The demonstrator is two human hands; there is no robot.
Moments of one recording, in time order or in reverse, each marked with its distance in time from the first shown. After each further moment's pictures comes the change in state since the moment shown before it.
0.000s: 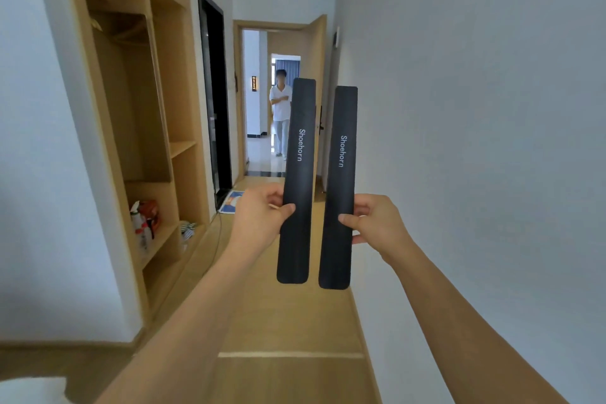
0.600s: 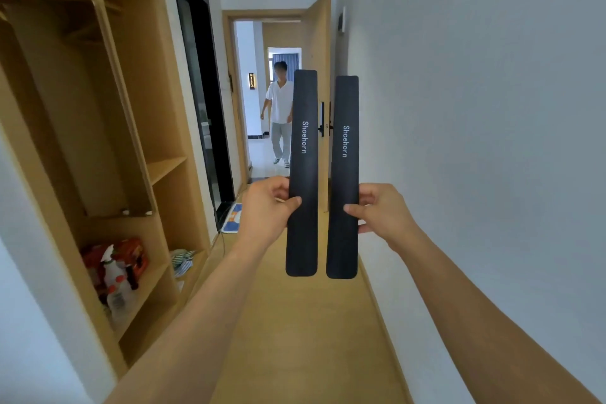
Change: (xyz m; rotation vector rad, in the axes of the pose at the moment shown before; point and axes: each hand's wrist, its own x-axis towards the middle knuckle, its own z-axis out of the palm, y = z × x) left_hand 0.357 -0.157 0.064 0.004 0.013 0.036; right_hand 0.379 0.091 0.080 0.041 0.007 -0.001
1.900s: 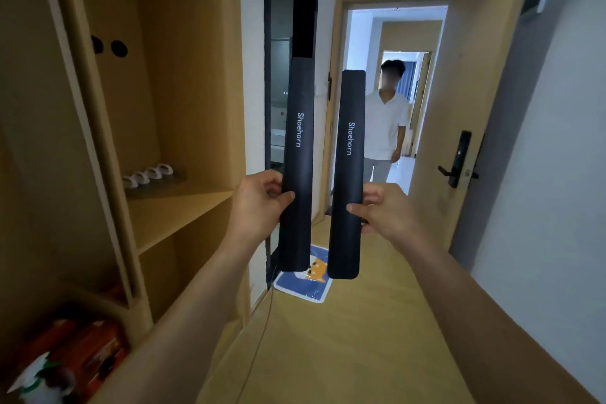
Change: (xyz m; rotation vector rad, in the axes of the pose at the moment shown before) left_hand 0.702 -0.433 0.019 0.164 0.318 -0.132; right_hand 0.834 0.178 0.309 0.146 -0.373 -0.127
